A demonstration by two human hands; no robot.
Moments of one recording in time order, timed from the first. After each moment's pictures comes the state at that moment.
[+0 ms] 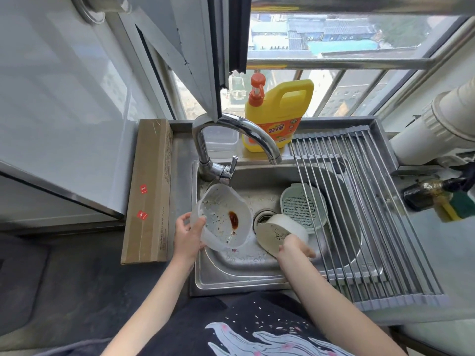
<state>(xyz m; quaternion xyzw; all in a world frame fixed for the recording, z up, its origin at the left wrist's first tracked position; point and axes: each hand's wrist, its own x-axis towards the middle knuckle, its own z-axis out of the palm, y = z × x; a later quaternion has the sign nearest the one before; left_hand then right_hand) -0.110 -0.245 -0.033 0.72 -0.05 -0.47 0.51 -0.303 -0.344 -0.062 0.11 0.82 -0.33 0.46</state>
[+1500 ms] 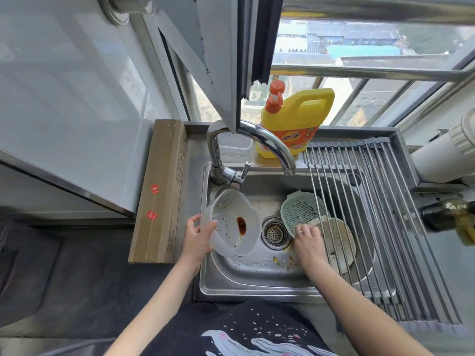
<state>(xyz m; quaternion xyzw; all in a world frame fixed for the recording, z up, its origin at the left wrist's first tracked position) -0.111 -0.249 -0.027 0.71 -0.05 -0.50 0.49 -0.342 -0.374 -0.086 0.86 -0.32 -0.37 0.16</state>
